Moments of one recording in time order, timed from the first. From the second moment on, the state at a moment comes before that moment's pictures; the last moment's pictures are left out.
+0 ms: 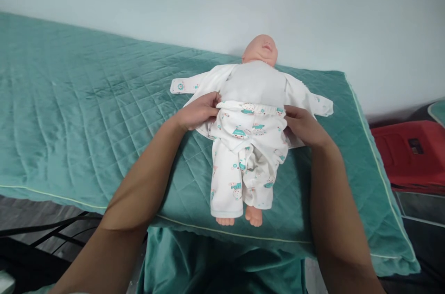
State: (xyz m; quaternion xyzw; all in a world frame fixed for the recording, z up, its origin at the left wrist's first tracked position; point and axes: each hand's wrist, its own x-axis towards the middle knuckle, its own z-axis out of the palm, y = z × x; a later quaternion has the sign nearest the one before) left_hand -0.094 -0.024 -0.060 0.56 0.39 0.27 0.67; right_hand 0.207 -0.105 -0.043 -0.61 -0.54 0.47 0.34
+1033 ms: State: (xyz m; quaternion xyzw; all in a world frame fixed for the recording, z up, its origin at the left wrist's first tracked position) left_hand -0.086 -0.019 -0.064 0.53 0.39 0.25 0.71; right_hand 0.212 -0.095 -0.071 -0.53 -0.51 0.50 0.45
